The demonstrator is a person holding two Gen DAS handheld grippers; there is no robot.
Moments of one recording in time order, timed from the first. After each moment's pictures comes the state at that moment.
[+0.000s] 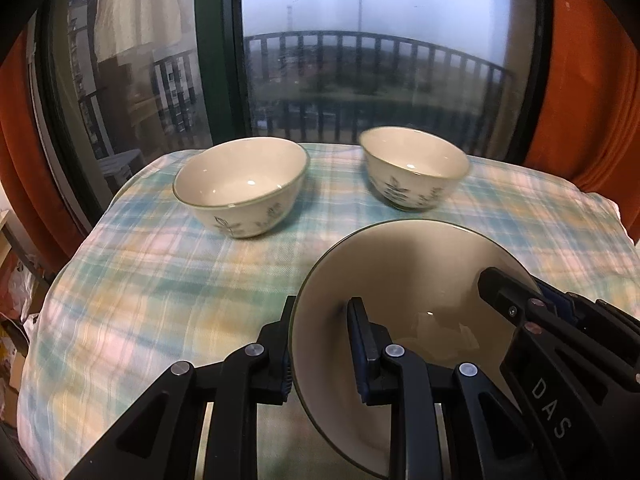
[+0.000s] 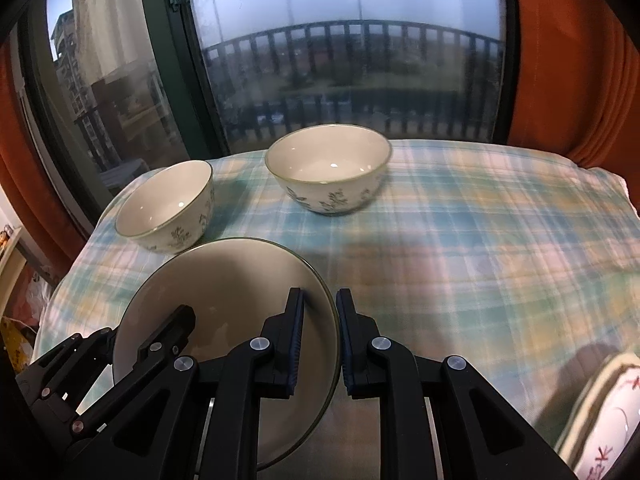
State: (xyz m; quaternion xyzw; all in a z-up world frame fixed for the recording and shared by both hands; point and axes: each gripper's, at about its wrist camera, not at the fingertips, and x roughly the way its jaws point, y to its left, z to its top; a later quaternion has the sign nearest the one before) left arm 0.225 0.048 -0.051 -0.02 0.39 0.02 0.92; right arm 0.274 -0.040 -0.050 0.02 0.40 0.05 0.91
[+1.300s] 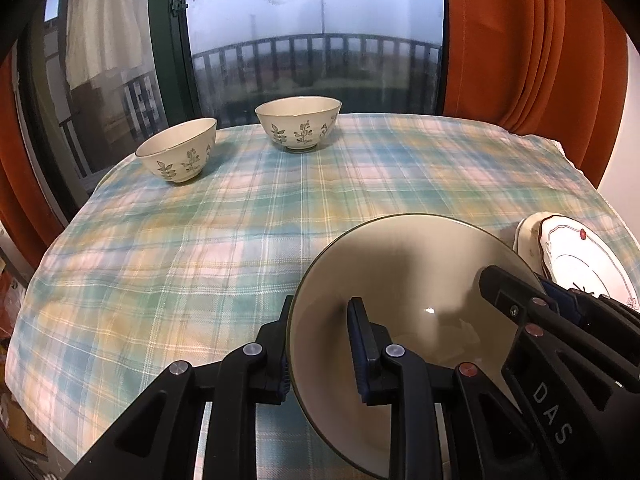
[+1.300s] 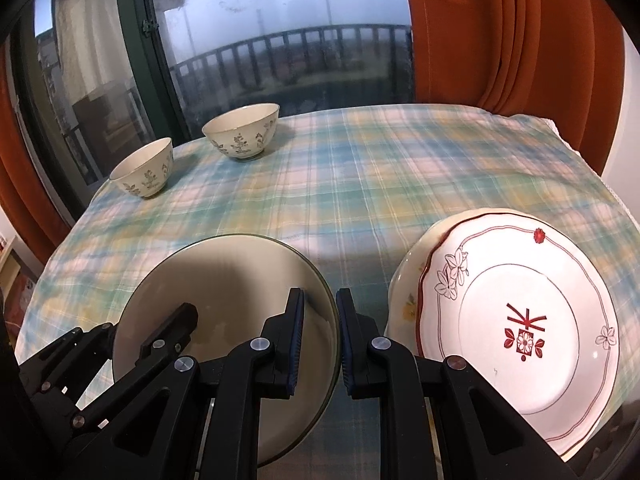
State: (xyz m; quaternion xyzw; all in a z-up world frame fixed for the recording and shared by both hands) left arm 0.107 -0.048 -0.069 0.03 0.38 -0.03 0.92; right arm 0.128 -0.142 -0.061 0.04 0.39 0.01 0.92
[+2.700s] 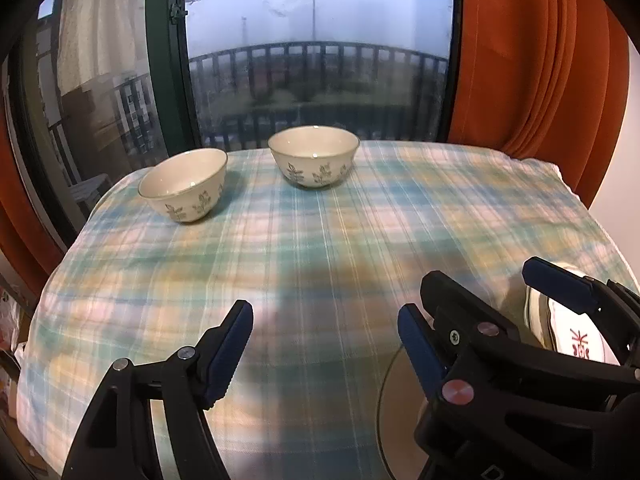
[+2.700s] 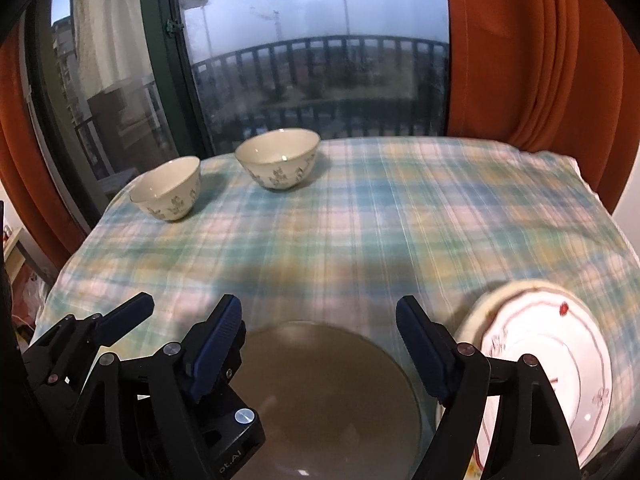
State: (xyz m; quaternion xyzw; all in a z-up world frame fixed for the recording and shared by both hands) left arm 0.153 -0.007 -0.030 0.01 0.38 -0.06 0.92; right arm 0.171 -0.096 -0.020 0.02 0.38 0.03 0.92
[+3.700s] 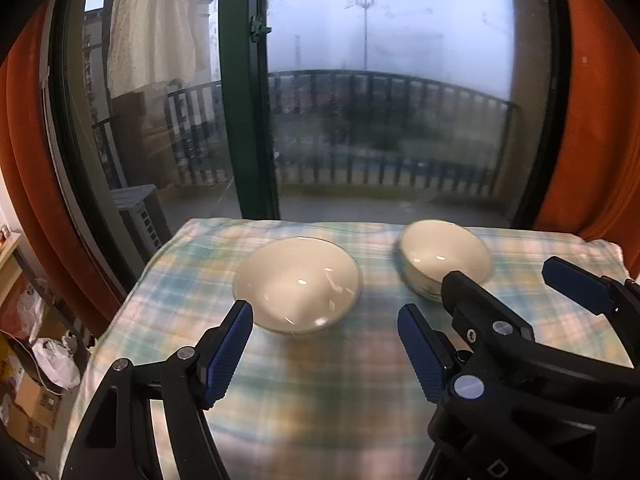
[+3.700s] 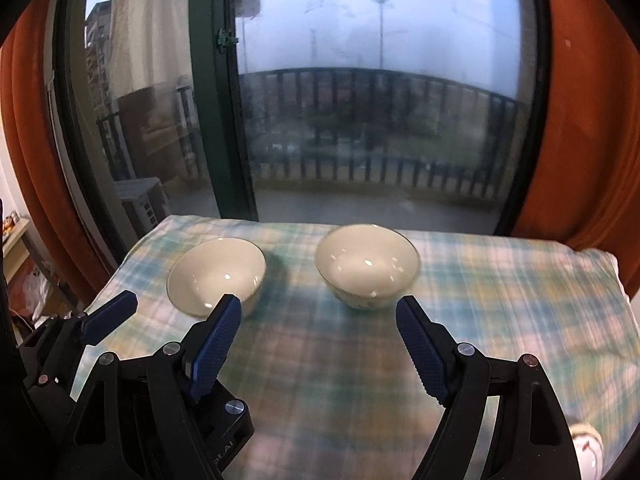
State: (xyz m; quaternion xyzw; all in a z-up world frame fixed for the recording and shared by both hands) left arm 0.266 0.102 0.020 -0.01 0.34 0.04 0.94; right arm 0.293 0.013 0.034 -0.04 0.34 0.08 0.94
